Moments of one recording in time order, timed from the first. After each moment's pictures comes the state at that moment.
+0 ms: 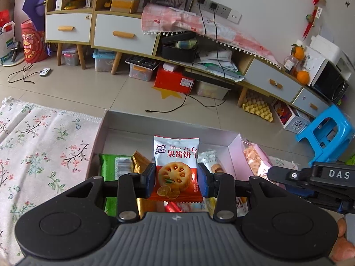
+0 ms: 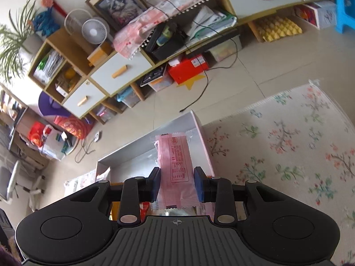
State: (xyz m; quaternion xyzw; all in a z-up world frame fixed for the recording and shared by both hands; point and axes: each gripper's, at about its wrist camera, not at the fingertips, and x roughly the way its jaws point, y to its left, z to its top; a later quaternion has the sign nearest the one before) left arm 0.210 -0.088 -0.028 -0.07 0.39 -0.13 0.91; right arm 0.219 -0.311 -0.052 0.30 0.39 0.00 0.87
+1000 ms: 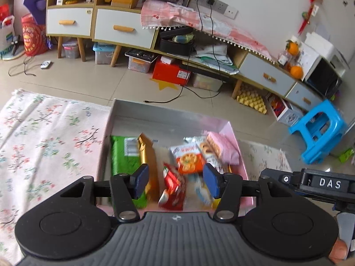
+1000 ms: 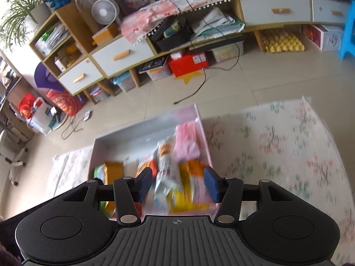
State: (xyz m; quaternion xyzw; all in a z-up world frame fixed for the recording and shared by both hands) left arm 0.169 -0.069 0.000 -0.06 0.42 -0.14 0.90; right arm 0.178 -0.285 -0.020 0.23 0.43 0.01 0.87
